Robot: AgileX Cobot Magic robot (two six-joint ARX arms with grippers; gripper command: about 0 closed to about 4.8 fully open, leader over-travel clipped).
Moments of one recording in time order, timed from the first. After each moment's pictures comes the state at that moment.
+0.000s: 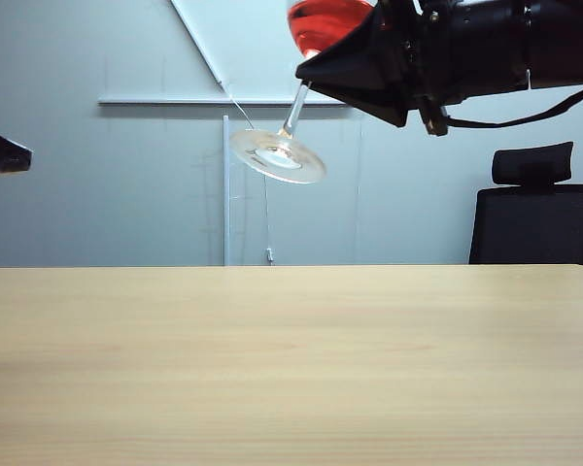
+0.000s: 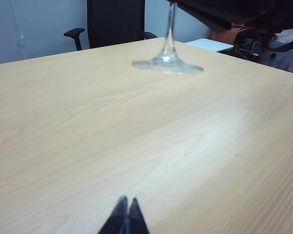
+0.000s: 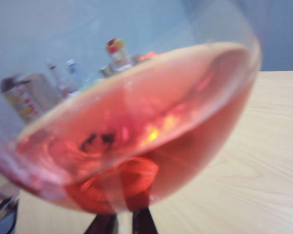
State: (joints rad) left arm -0.78 0.00 0.00 -0.07 -0.04 0.00; right arm 0.50 1.41 0.54 0.96 -0.50 0.41
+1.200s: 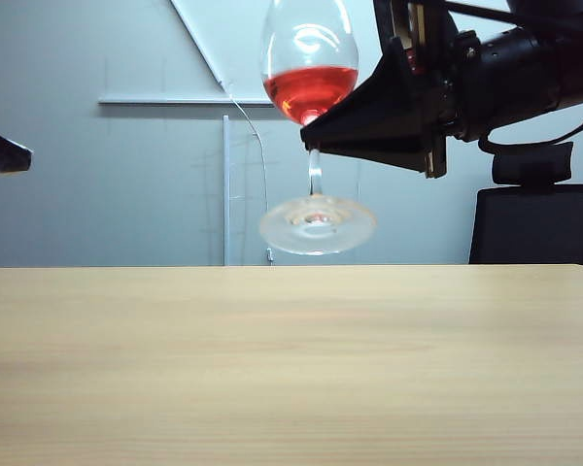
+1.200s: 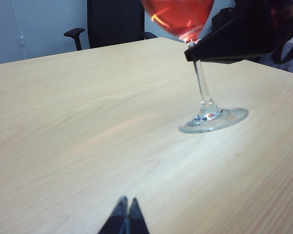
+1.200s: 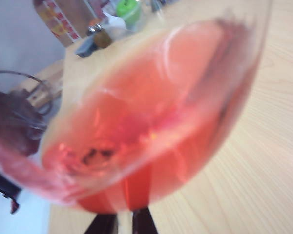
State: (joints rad) left arm -0.78 0.00 0.00 -0.07 -0.04 0.00; right arm 0.40 1.41 0.68 0.38 -0.87 0.16
